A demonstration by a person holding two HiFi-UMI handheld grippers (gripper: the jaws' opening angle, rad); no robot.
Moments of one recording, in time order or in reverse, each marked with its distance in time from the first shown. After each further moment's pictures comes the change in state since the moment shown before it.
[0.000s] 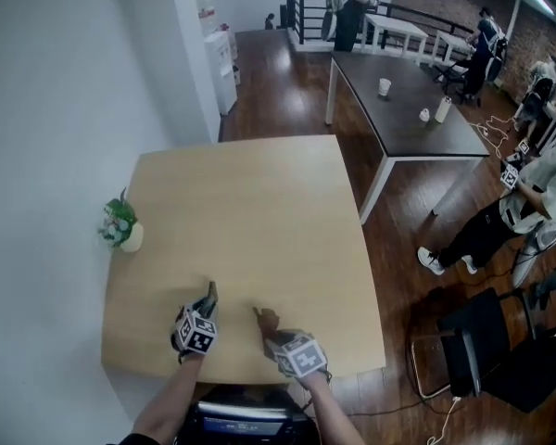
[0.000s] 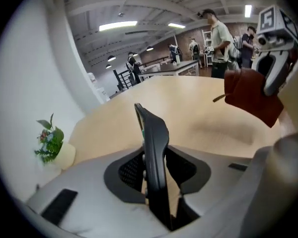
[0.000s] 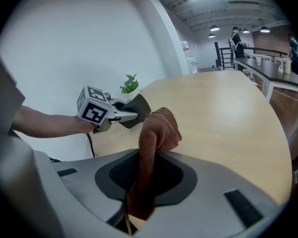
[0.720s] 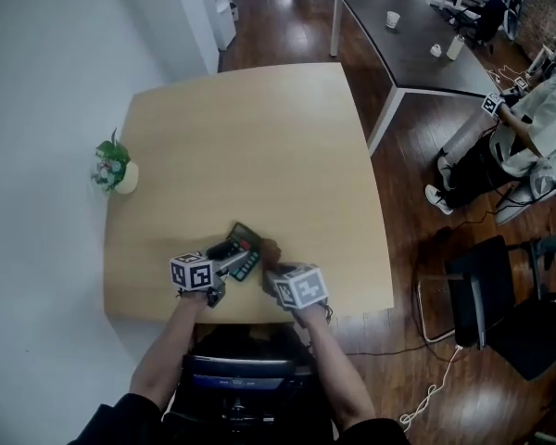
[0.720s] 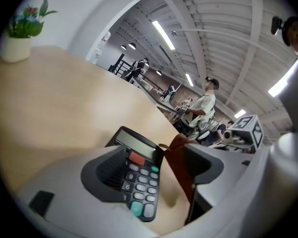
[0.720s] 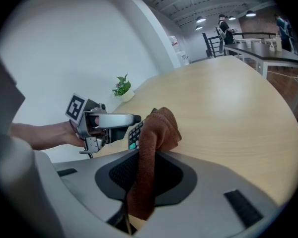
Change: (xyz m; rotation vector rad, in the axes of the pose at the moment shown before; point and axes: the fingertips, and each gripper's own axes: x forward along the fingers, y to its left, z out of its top) left arm -0.001 -0.068 0.052 -0.678 -0.312 -0.665; right arm 0.030 -0.023 0.009 0.127 -0.025 -0.005
